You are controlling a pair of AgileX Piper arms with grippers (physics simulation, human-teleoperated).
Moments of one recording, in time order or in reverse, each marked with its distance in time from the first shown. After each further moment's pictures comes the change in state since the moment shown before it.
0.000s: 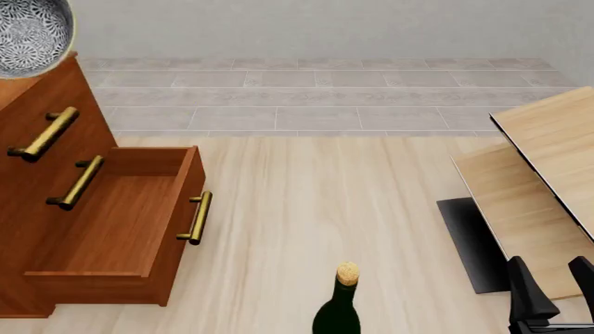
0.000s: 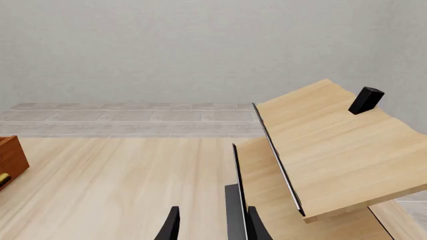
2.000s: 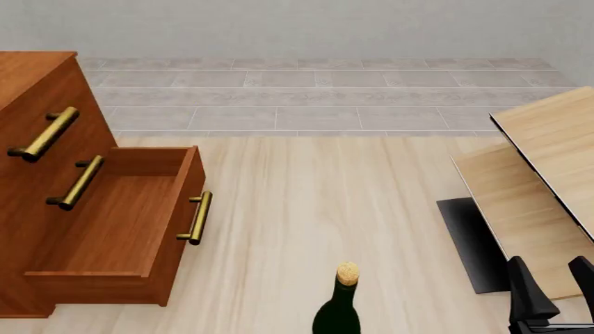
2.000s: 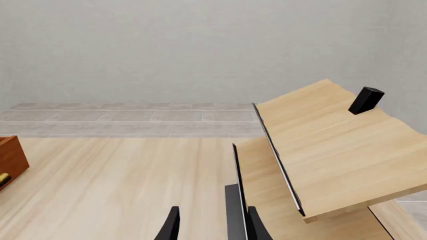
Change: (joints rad) left arm 0.520 0.170 -0.233 0.451 -0.378; right arm 0.000 0.000 0.000 0.000 0.000
